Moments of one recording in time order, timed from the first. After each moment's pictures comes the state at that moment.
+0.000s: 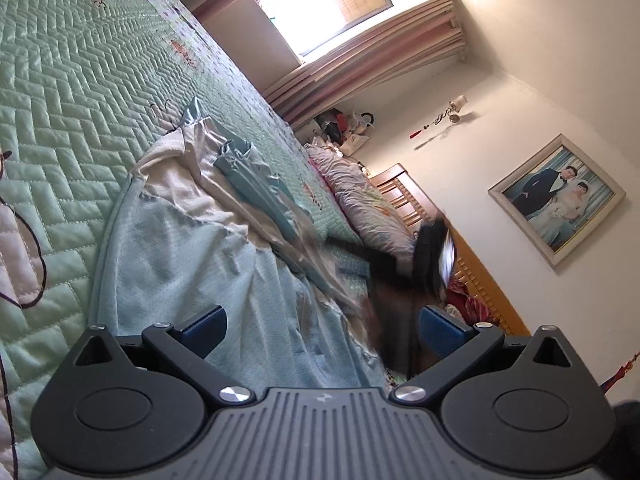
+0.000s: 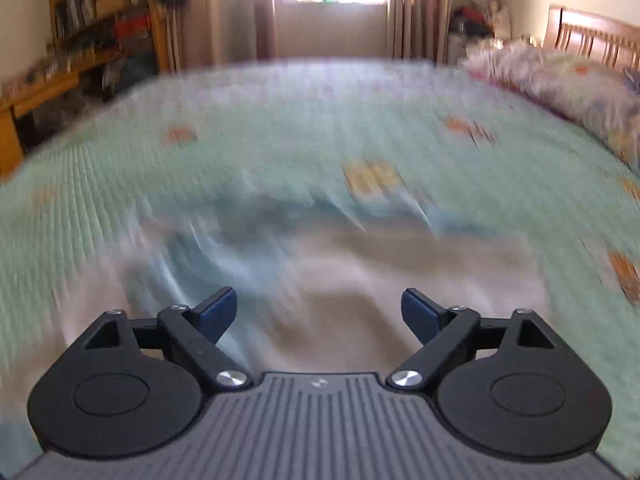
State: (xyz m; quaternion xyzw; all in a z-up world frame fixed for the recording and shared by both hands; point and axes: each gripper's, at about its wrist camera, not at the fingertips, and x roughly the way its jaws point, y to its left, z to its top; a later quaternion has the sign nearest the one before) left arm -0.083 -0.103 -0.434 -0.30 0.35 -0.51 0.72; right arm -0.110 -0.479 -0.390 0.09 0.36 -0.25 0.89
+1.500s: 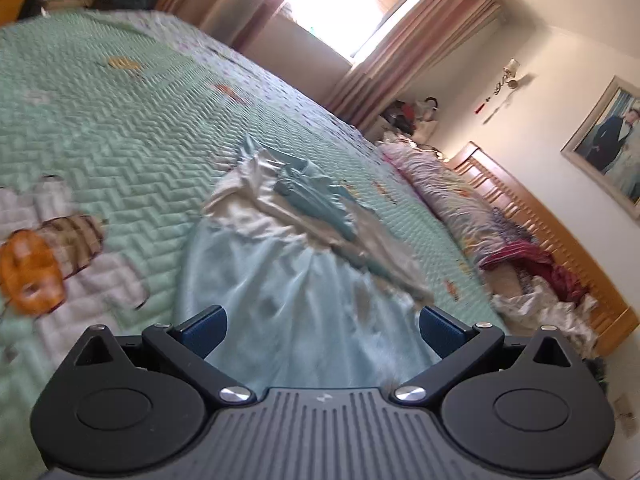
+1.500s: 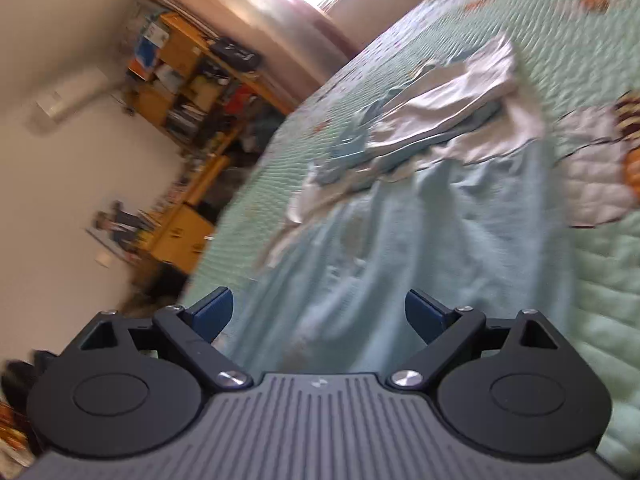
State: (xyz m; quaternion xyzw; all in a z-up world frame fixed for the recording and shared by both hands) left arm -0.119 -0.074 -0.367 -0.20 0.37 -0.42 0.80; right arm -0.323 -0.454 -0.405 0.44 0.19 0.02 0.87
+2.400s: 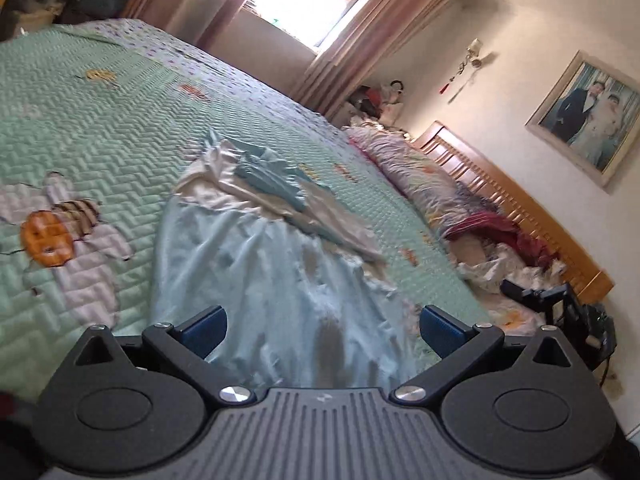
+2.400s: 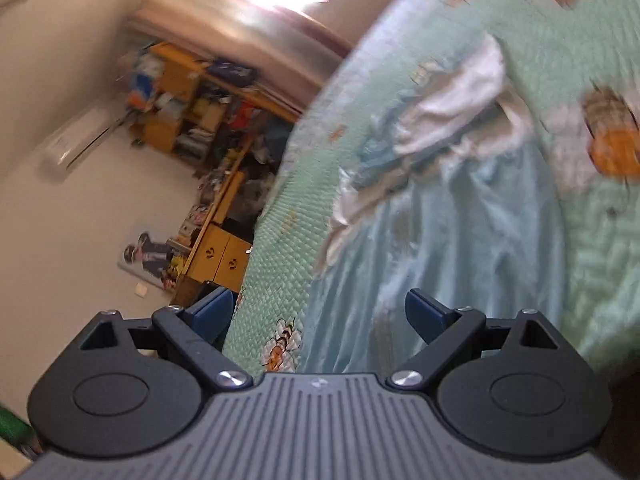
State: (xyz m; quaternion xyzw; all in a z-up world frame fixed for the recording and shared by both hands) left arm -0.219 -0.023 -0.330 -0.14 0.35 -0.45 0.81; right arm -0.409 -0.433 -0.334 0.52 0.20 0.01 0.83
